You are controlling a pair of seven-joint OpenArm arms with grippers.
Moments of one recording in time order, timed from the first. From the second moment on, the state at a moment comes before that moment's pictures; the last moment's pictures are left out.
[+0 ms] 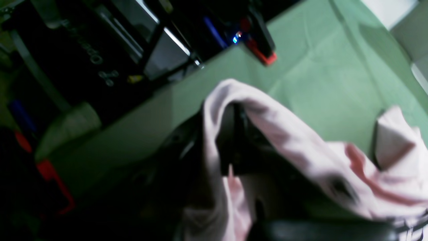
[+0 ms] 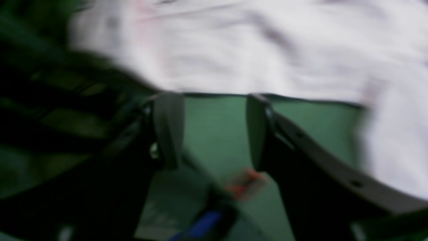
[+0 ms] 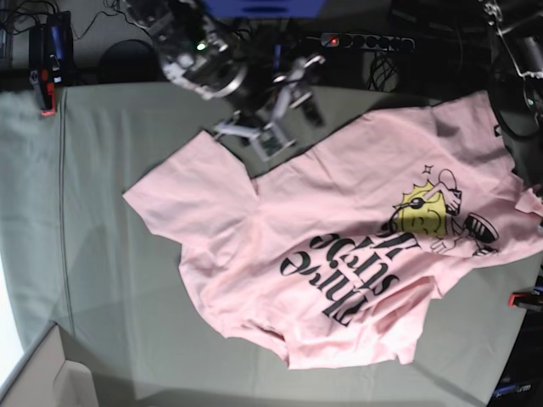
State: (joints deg) left arm -1.5 -25.7 -31.0 64.5 -38.9 0.6 13.6; right arm -20.0 8.7 -26.7 102.4 8.7 9.0 -29.7
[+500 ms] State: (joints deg) left arm 0.9 -24.8 -29.8 69.2 -39.5 1.3 23.6; right arm -0.9 14.0 -4.8 86.2 8.6 9.3 -30.2
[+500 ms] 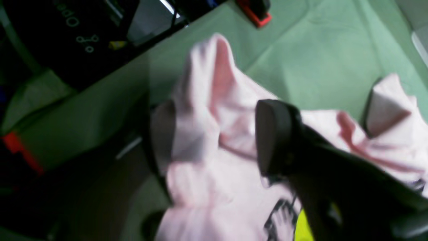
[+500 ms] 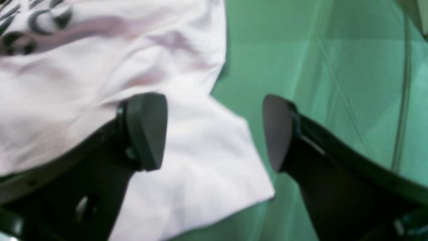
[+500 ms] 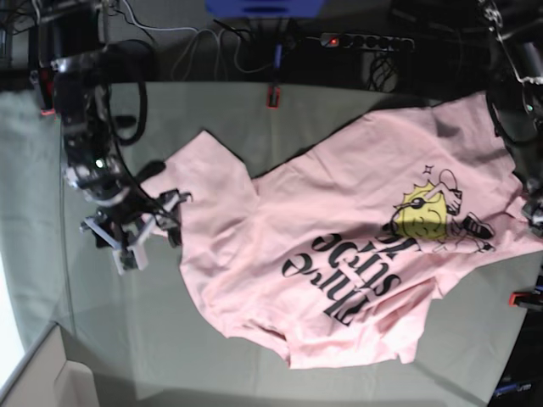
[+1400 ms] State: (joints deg) left arm 20.6 -8.9 -35.8 73.1 -39.0 0.8 20.9; right arm 10.5 10.2 -5.1 64.9 8.5 17.4 -29.4
